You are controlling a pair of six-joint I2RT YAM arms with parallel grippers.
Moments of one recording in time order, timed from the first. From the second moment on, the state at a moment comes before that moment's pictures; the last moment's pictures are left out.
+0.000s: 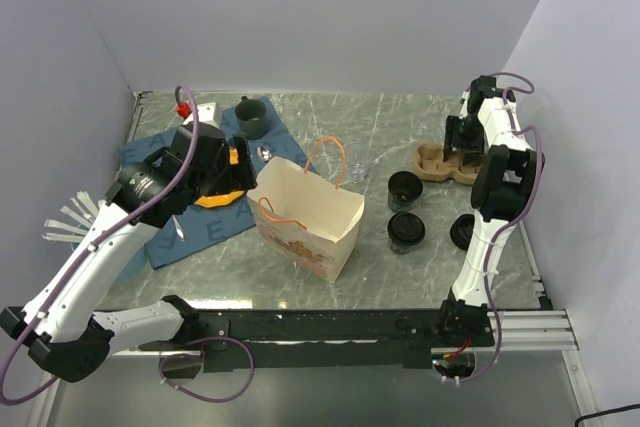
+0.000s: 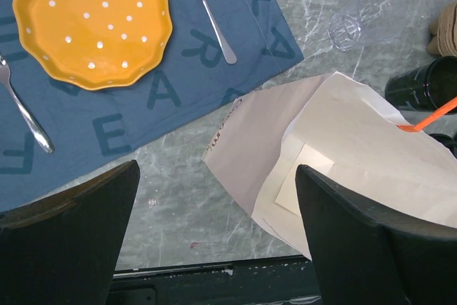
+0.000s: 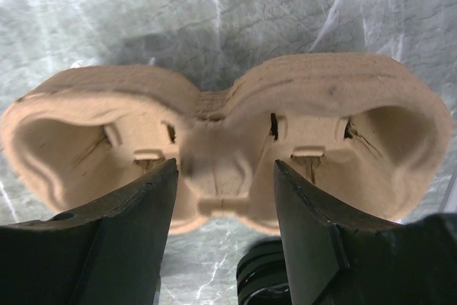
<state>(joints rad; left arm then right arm) -0.63 1.11 1.45 -1.05 -0.33 -0.62 -0.20 2.20 1.98 -1.09 -0.05 0.00</state>
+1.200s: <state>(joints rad) -0.63 1.16 1.46 -1.01 -0.34 -0.56 -0.19 2.22 2.05 -1.12 -0.01 0.02</state>
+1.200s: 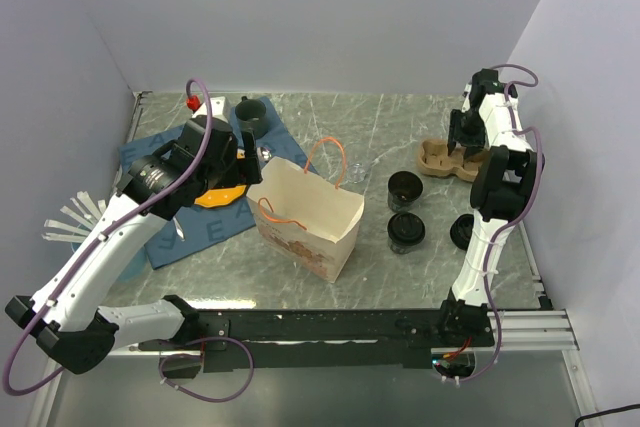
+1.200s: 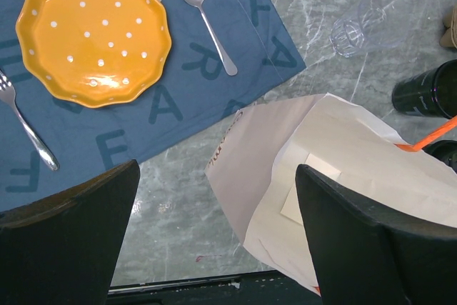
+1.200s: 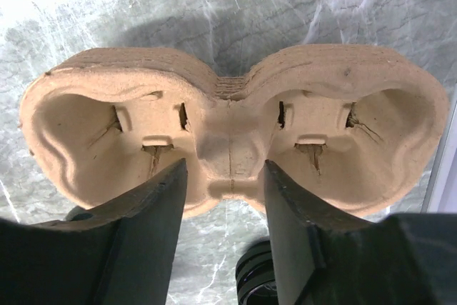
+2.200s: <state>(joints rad) -0.63 1.14 1.46 -1.01 -0.34 -0.59 -0.19 2.28 2.07 -1.12 -0.01 0.02</state>
